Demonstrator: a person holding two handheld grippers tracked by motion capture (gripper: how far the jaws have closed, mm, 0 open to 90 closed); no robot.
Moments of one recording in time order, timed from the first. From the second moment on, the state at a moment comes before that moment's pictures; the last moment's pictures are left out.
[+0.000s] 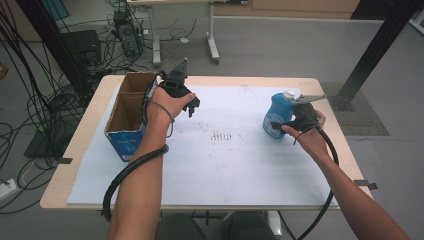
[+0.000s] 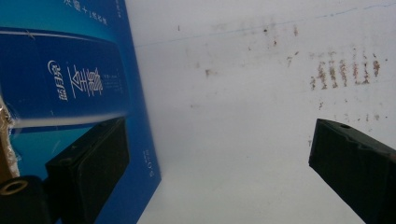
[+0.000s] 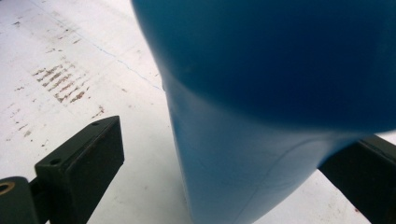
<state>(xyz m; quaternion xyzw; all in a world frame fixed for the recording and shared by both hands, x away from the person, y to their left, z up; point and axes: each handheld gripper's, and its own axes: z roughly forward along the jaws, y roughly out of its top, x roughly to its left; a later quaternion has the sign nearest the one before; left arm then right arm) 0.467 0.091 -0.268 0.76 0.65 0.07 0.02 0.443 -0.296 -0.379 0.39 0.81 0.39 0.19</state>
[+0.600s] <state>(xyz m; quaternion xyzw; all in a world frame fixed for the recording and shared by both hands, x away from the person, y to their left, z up) 0.468 0.092 -0.268 0.76 0.65 0.07 0.02 0.444 -0.296 -0.380 0.39 0.81 0.40 0.19</state>
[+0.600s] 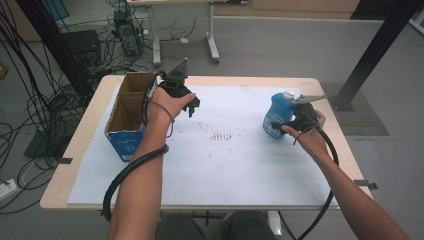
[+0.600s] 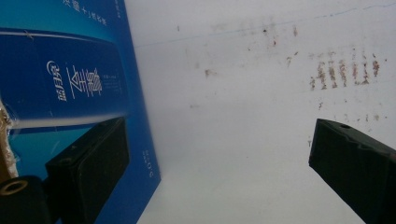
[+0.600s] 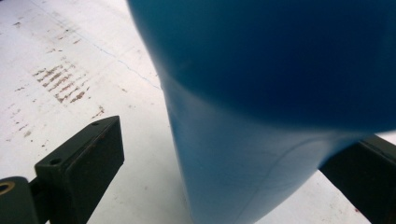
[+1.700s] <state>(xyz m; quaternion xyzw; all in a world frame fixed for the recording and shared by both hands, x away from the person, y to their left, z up) 0.467 0.092 -0.269 0.76 0.65 0.07 0.02 0.446 -0.295 -0.385 0.39 0.81 0.39 0.20</state>
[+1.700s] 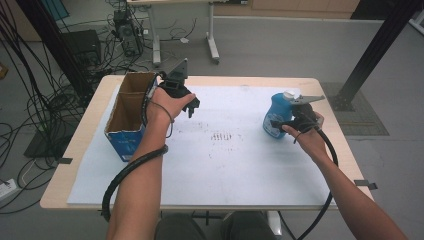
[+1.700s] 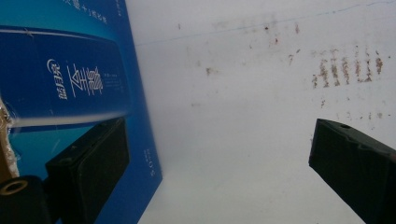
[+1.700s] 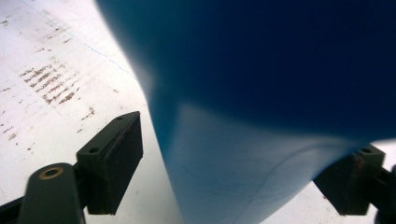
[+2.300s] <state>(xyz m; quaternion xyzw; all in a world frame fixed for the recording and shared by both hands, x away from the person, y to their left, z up) 0.468 0.091 -0.269 0.76 0.65 0.07 0.02 0.448 -0.295 -0.392 0.38 0.81 0.39 0.21</state>
